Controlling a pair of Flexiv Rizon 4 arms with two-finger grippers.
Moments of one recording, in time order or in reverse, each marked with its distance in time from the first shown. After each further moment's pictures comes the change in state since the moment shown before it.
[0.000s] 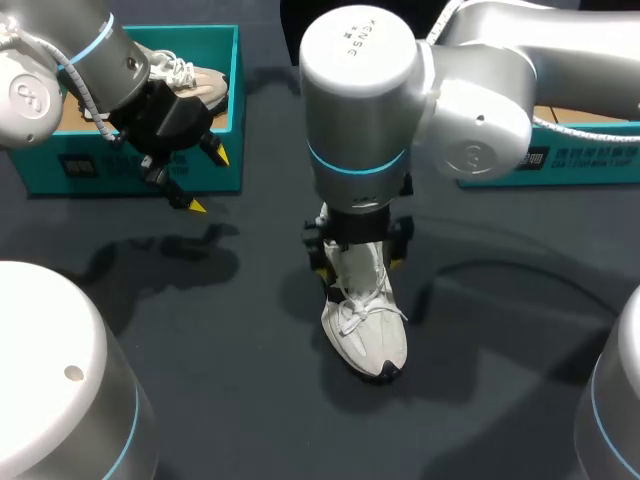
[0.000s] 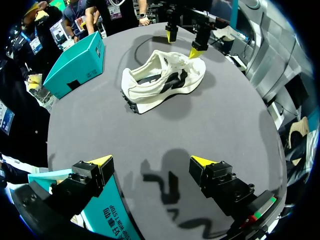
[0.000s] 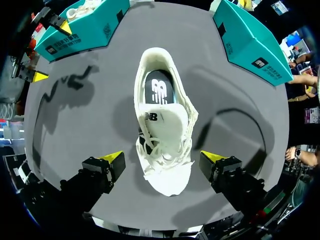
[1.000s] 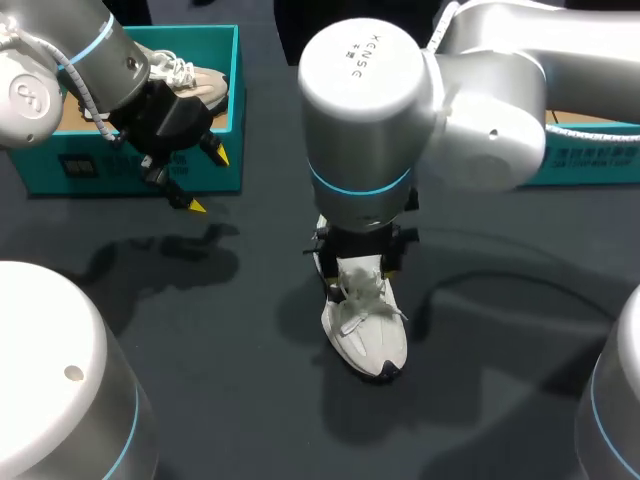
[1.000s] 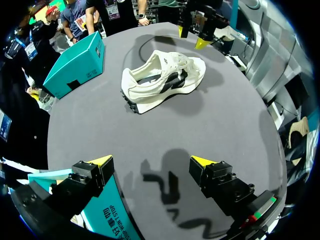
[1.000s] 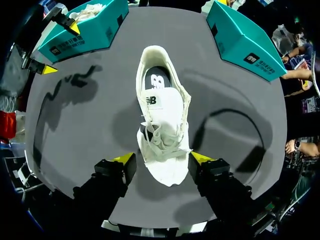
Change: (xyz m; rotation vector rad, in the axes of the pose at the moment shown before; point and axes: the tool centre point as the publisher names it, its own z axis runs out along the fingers) left arm 0.000 0.000 0.000 0.000 0.000 0.000; right arm 0.001 -0.020 -0.015 -0.043 -0.012 0.017
